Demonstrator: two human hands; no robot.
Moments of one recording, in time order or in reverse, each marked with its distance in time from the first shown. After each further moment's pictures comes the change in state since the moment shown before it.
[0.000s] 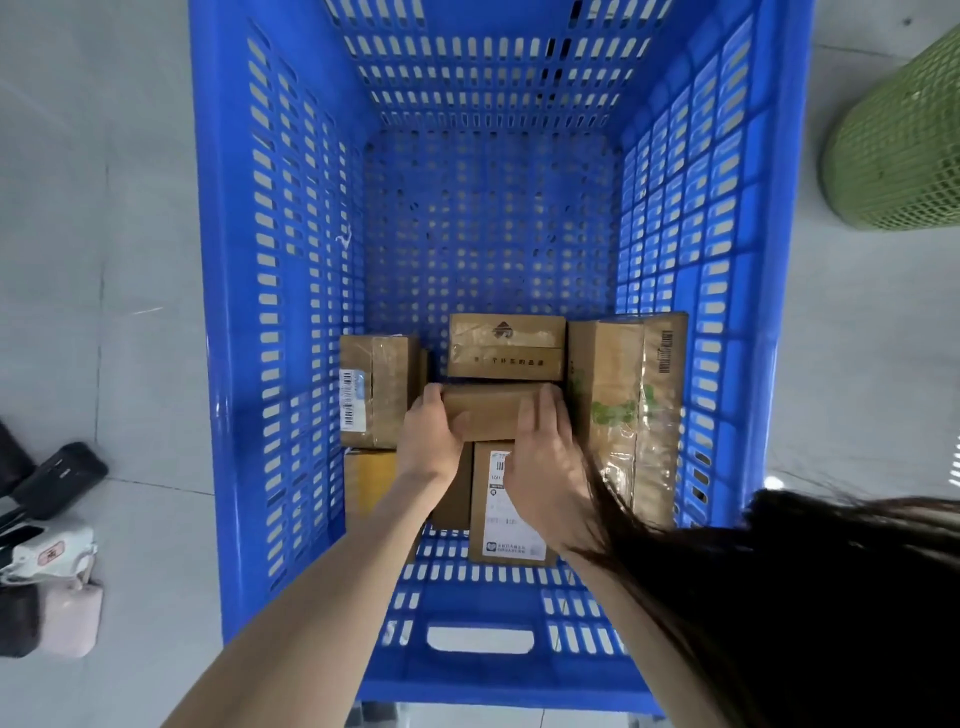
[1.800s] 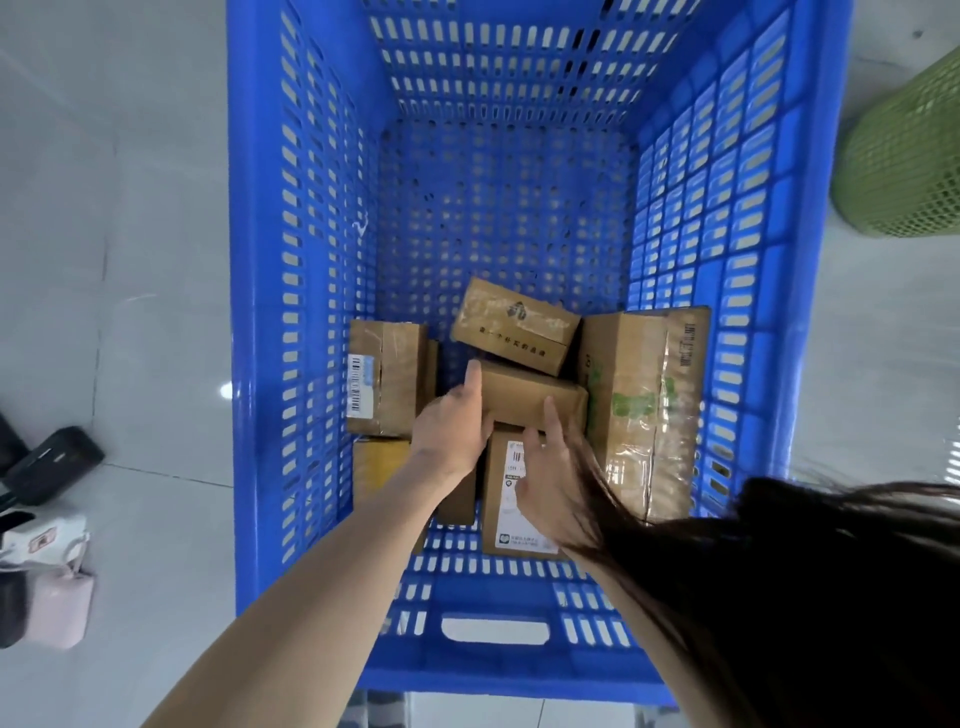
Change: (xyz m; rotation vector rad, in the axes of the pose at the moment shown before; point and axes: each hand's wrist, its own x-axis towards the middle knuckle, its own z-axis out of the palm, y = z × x) left_hand 0.001 -0.004 -0.001 0.416 -0.088 0.240; right_hand -0.008 0.004 0.006 -0.101 -0.093 -0.118
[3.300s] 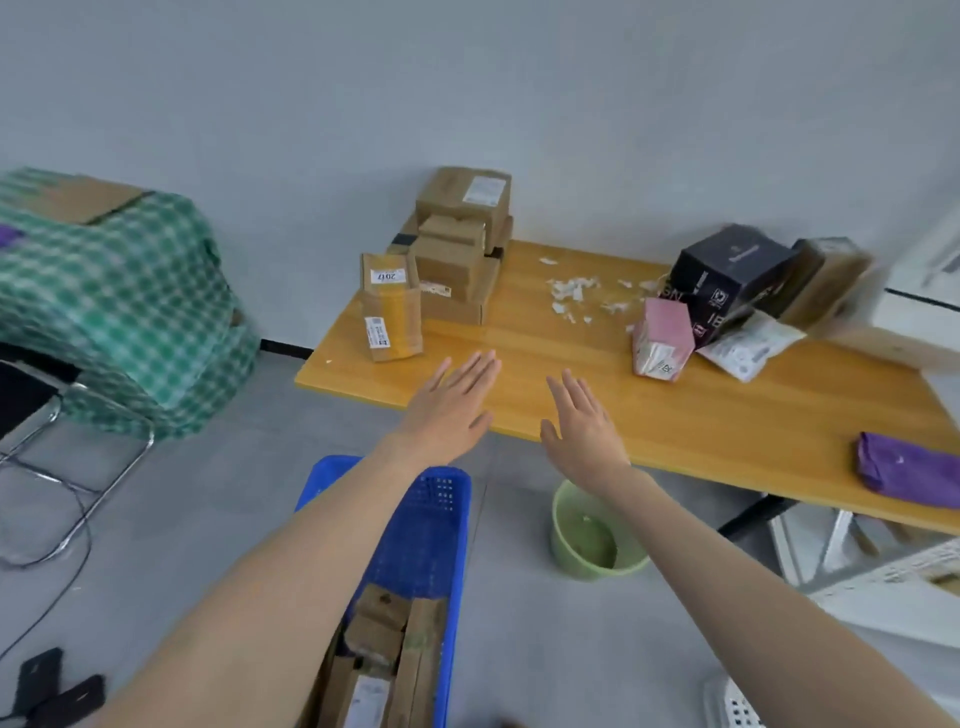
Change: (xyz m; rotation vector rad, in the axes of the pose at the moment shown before) left_hand -0.365 0.431 -0.476 0.433 0.709 0.437; right_hand -0.440 0.164 -0.583 0.084 0.726 -0.221
